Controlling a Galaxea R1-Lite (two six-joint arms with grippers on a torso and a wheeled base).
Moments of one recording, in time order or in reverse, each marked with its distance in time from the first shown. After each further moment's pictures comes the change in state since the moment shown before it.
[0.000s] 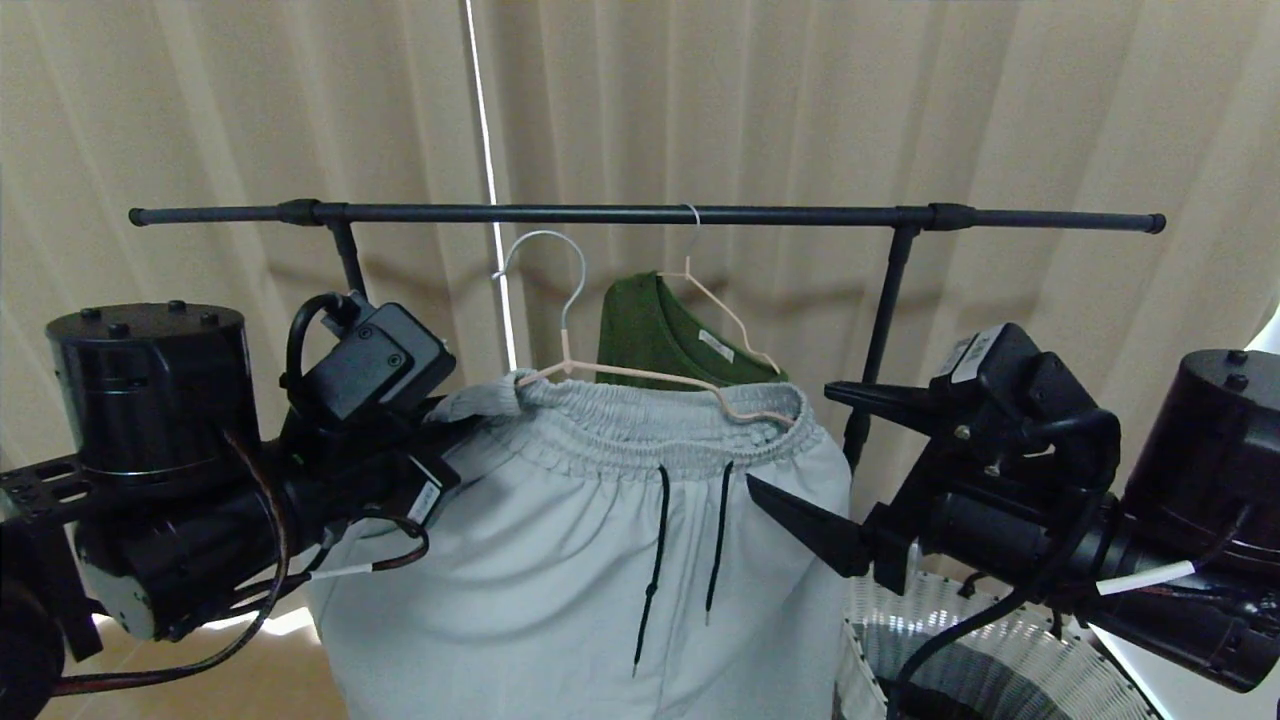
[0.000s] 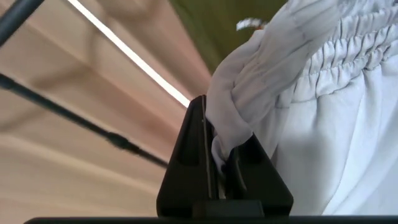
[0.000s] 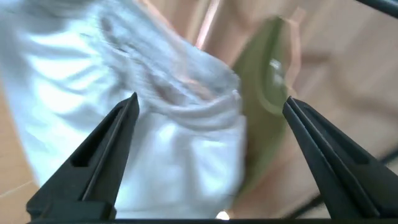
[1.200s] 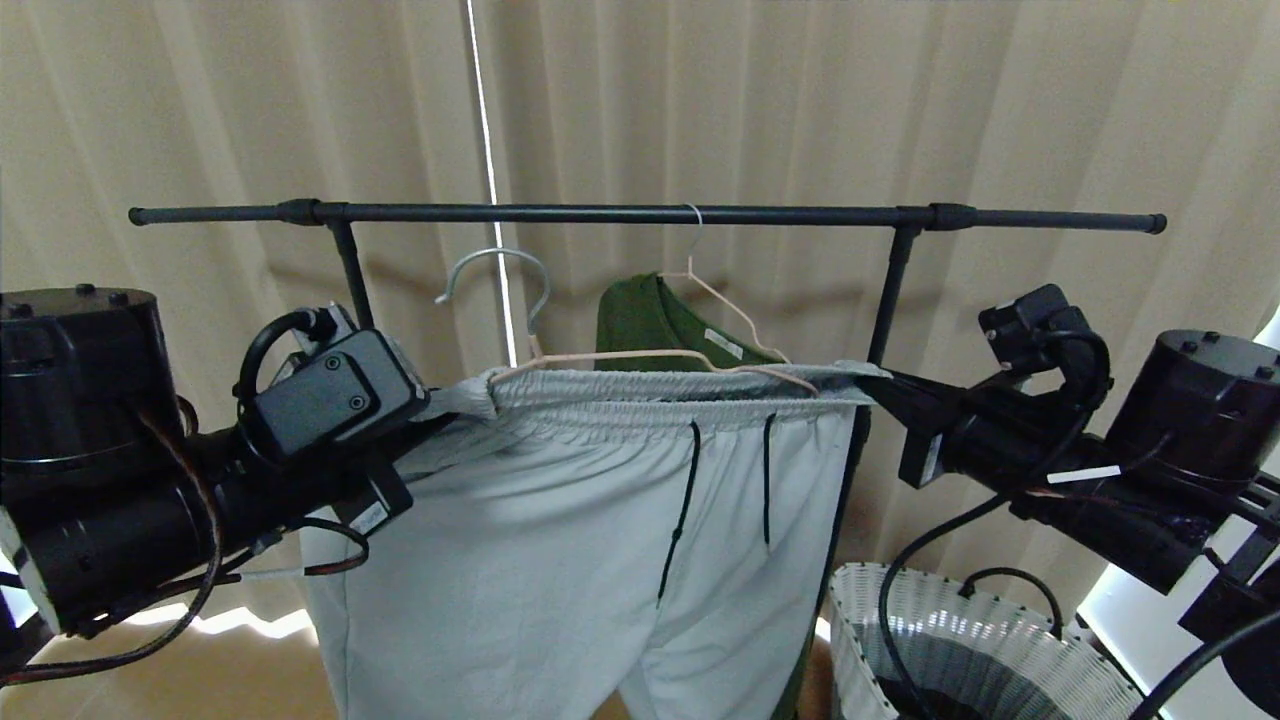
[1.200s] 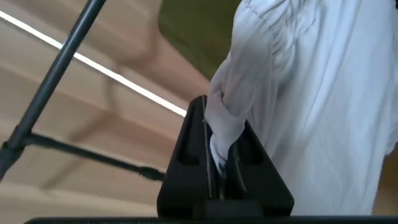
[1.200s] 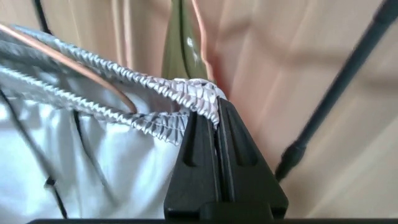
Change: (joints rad) left arm 0.099 -0.070 0.007 0.056 -0.162 0.319; right arm -0.282 0.124 0.018 -0.207 0.001 0.170
